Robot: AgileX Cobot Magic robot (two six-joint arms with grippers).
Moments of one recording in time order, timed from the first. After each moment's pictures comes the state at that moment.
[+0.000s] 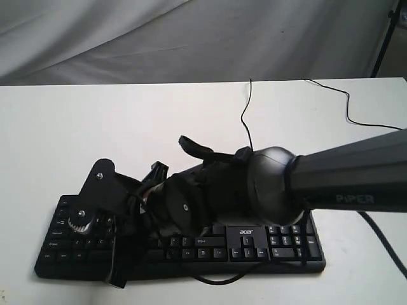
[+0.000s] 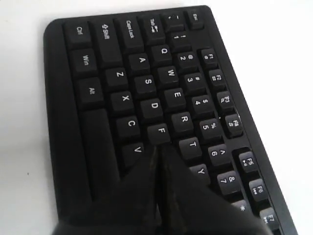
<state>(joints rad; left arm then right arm) 0.13 0.00 -0.01 0.03 0.19 0.09 0.70 2.00 -1.18 0.37 0.14 -0.75</state>
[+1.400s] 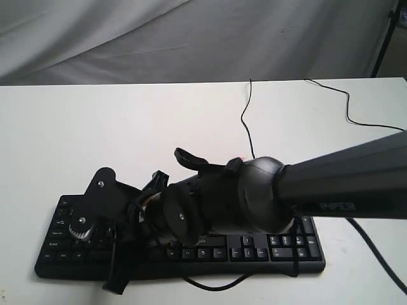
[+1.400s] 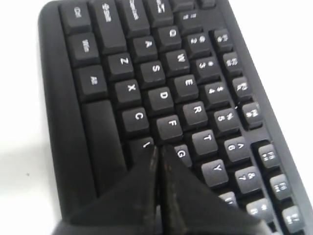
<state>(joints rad) 0.13 0.00 -0.01 0.03 0.19 0.09 0.71 2.04 -1.17 0.39 0.12 -0.74</state>
